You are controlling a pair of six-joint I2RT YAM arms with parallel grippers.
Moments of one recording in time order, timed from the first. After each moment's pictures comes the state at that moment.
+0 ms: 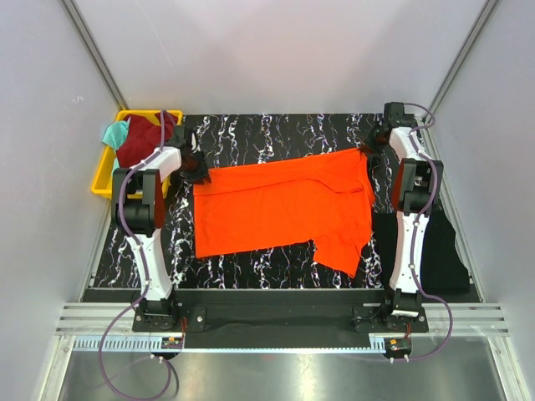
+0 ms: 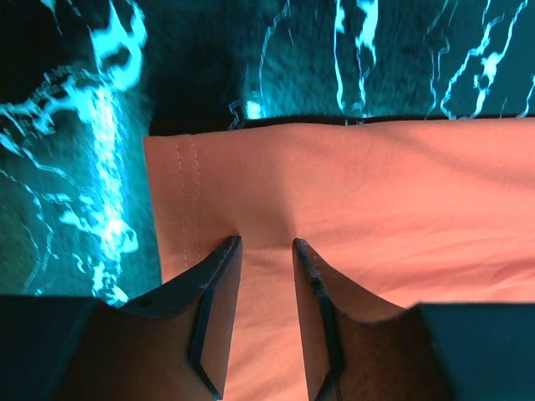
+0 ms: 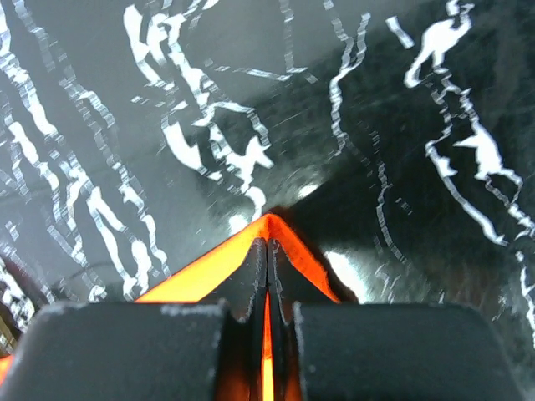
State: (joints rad) left arm -0.04 2.08 1.50 -0.53 0.16 -0.31; right arm -0.09 2.52 2.18 -0.59 -0.21 0.52
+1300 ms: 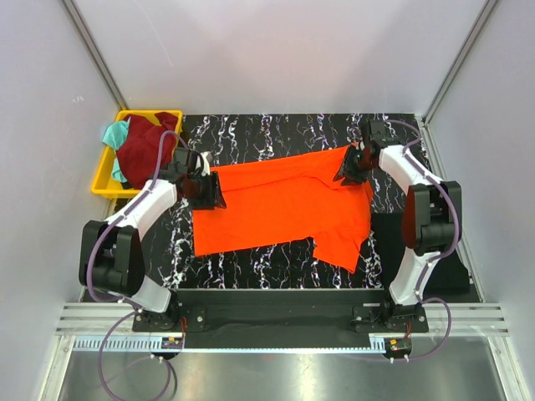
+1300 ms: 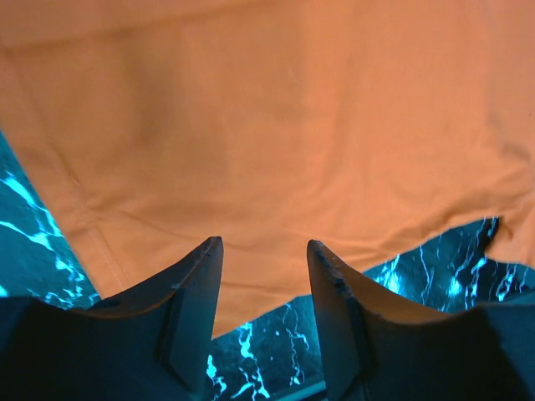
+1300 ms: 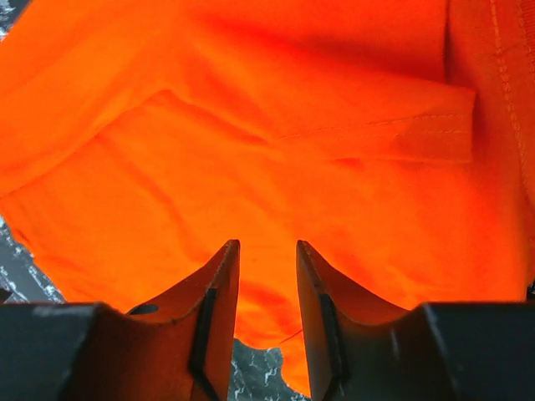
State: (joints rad) left arm -0.19 1.52 1.06 -0.58 0.29 -0.31; right arm 0.11 1.87 1.46 -0.67 -0.25 0.52
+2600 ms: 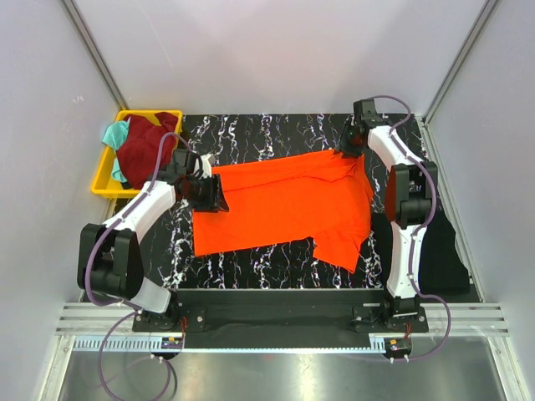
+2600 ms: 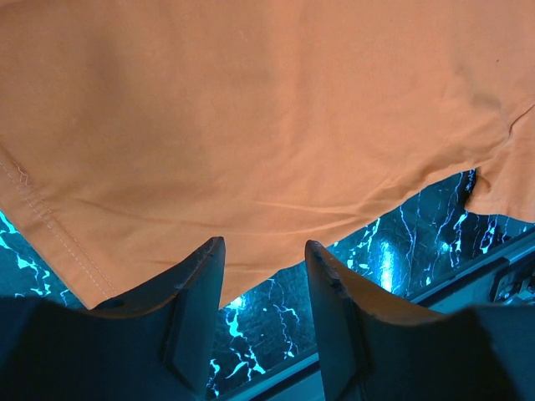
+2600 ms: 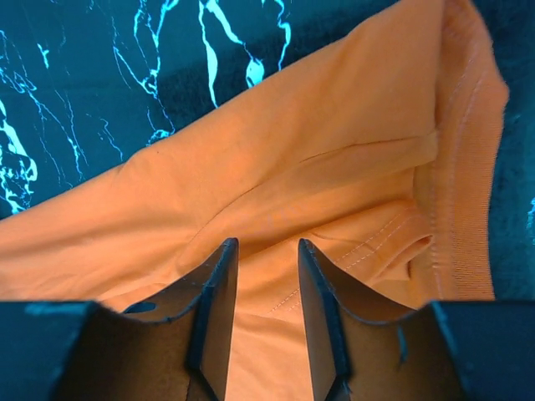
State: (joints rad) left arm -0.19 1.49 1.04 -0.61 0.41 -0.26; right arm 0.12 2.23 1.89 -0.61 -0.10 0.45
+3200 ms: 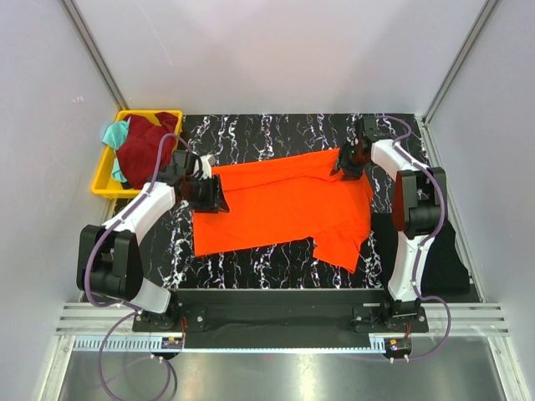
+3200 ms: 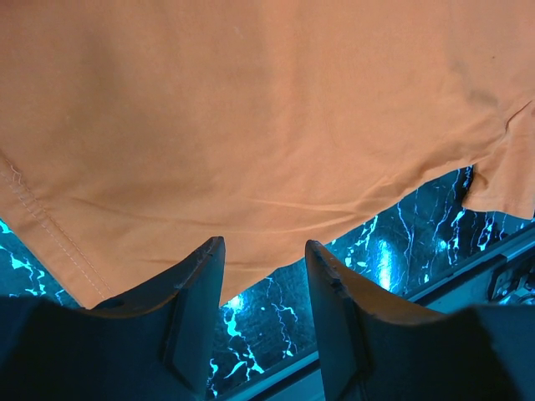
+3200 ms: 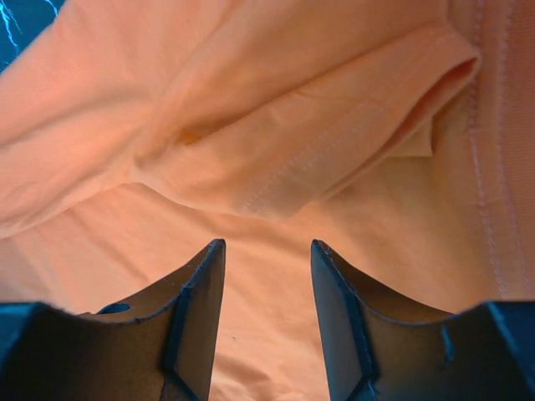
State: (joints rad) left arm -0.19 1.48 1.02 -0.60 0.42 -0.26; right arm 0.12 2.07 1.59 -0.61 -0.20 0.47
